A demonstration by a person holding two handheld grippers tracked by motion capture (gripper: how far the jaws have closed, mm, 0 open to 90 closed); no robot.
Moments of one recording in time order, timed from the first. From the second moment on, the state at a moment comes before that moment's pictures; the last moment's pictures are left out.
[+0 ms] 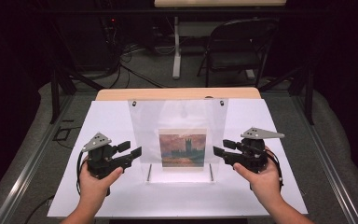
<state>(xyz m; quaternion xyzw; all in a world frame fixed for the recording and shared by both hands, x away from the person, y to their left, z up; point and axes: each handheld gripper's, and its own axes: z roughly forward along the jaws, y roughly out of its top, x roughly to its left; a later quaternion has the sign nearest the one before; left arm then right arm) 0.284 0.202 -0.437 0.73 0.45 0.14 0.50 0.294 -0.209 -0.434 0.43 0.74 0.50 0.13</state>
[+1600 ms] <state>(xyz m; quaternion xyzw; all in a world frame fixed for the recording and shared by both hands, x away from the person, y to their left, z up) 0.278 0.235 -0.541 0.74 0.49 0.19 0.43 0.279 -0.254 -0.540 0.49 0.73 0.44 0.18</state>
